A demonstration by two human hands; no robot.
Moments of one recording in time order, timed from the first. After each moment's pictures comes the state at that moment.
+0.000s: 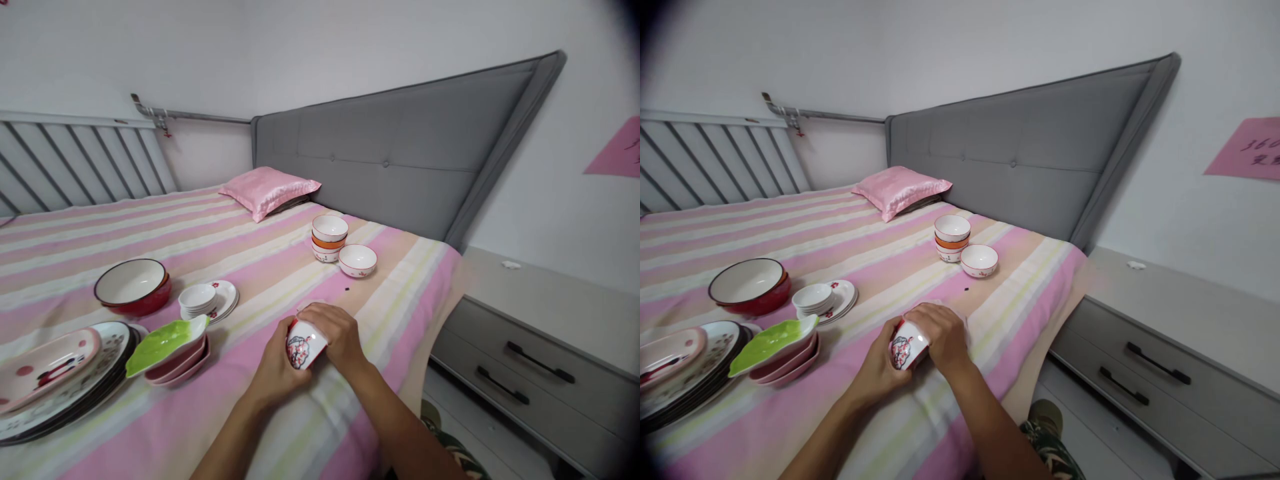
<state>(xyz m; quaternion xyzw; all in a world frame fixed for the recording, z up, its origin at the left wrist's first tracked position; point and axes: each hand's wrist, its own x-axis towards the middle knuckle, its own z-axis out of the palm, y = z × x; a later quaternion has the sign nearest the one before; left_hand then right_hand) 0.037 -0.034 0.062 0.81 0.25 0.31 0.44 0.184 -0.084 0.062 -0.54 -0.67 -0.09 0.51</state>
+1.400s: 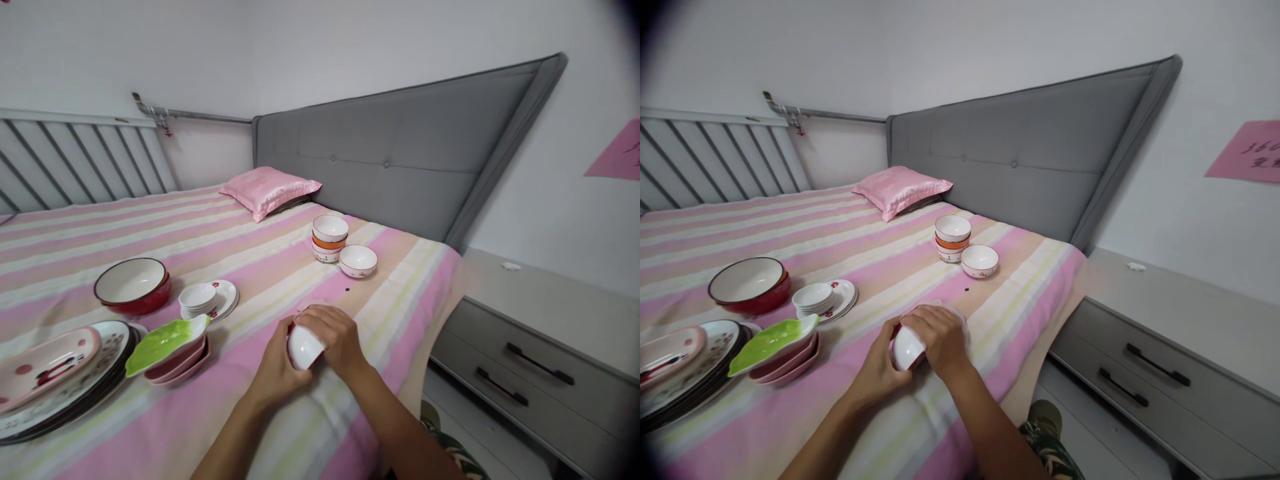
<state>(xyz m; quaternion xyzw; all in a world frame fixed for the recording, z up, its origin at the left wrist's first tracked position) 0.036 -0.034 0.065 0.81 0.25 0.32 0.42 0.178 -0.085 0.069 -0.55 -0.68 -0.13 0.47</state>
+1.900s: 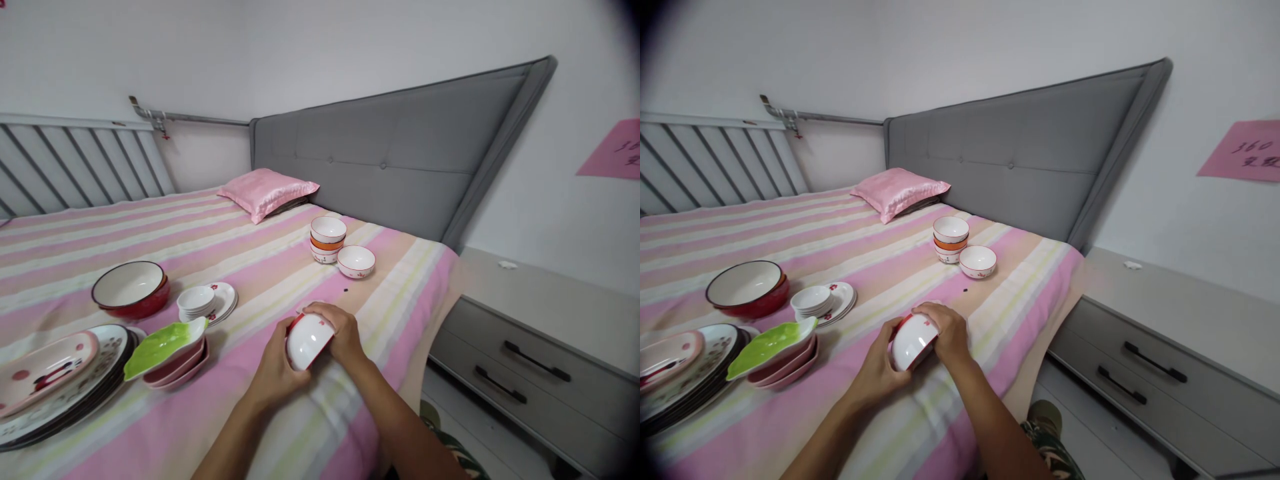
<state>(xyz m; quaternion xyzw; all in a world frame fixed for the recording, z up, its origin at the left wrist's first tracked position) 0.036 -0.033 0.061 0.81 0.25 0.32 0.42 0.193 -0.078 0.049 -0.56 -0.58 0.08 0.59</state>
